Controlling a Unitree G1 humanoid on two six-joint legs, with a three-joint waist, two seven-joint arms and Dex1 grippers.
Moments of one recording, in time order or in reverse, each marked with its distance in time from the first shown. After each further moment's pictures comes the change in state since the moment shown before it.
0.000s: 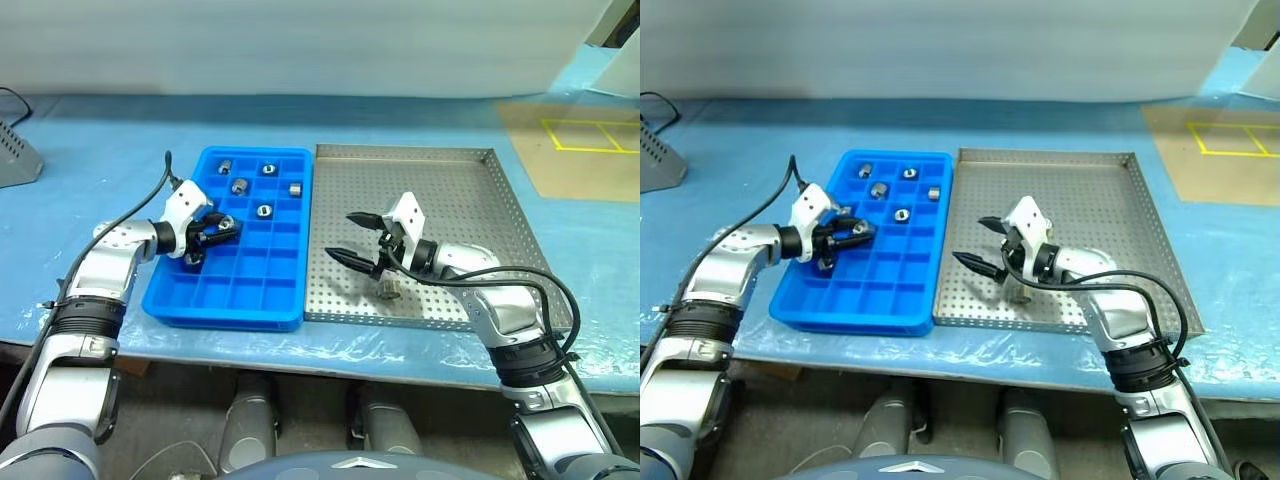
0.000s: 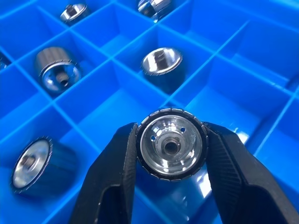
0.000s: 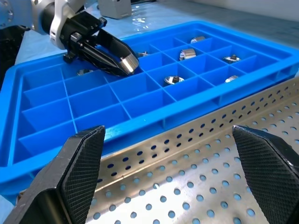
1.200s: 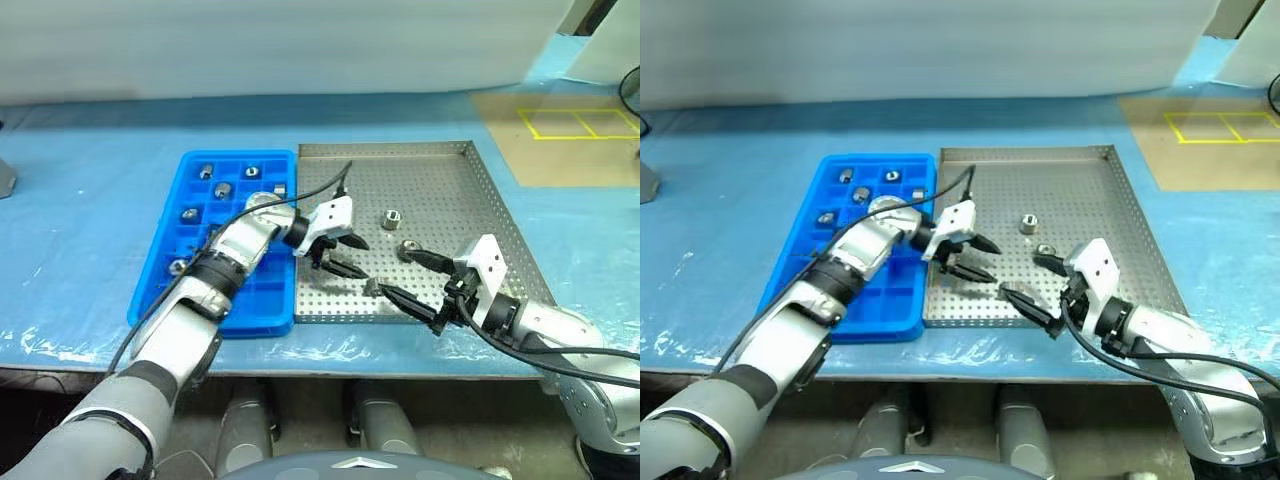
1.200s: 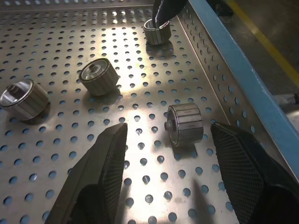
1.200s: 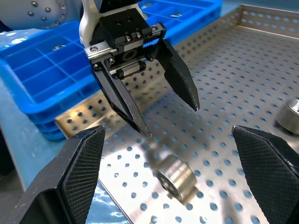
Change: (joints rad) left arm -0.374 -0.452 -0.403 0.258 0.073 -0.197 -0.326; right arm 0.491 -0.164 -0.301 -0.537 0.210 0.236 -0.181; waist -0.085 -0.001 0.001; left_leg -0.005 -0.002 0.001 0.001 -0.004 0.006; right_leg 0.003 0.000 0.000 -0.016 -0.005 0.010
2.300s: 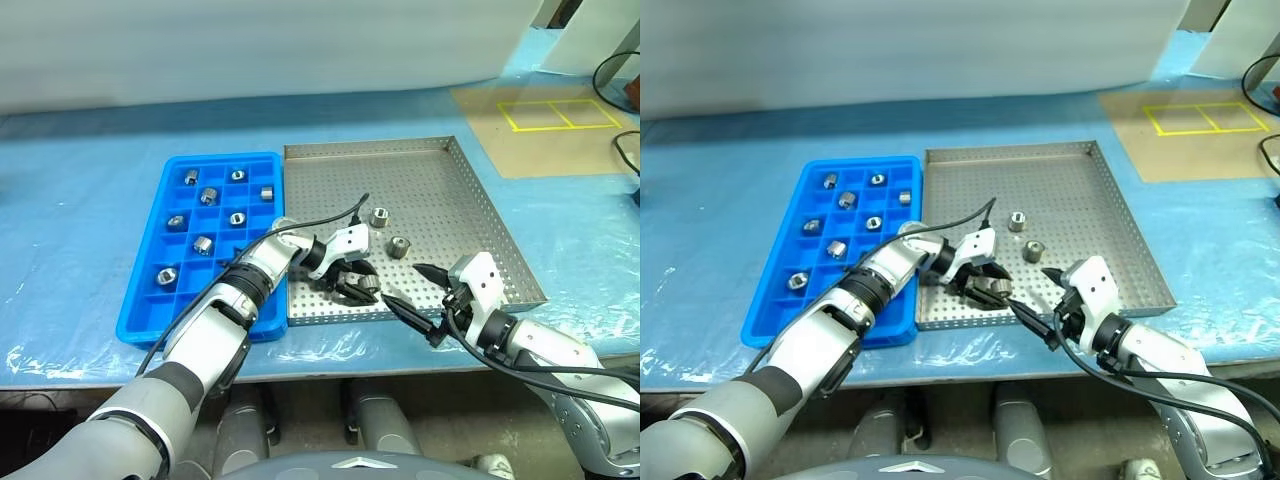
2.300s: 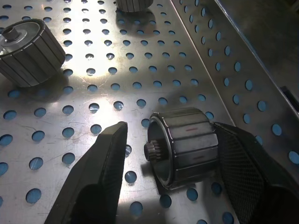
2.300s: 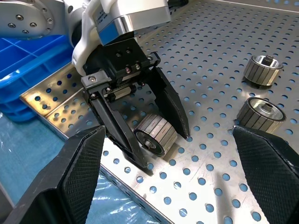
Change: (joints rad) left arm 0.017 -0.129 0.014 0.245 0.102 -0.079 0.053; right arm 0.073 0.007 0.048 -0.009 -0.062 -0.041 -0.081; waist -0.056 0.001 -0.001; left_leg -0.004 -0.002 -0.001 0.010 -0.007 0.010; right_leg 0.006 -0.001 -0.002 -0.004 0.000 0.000
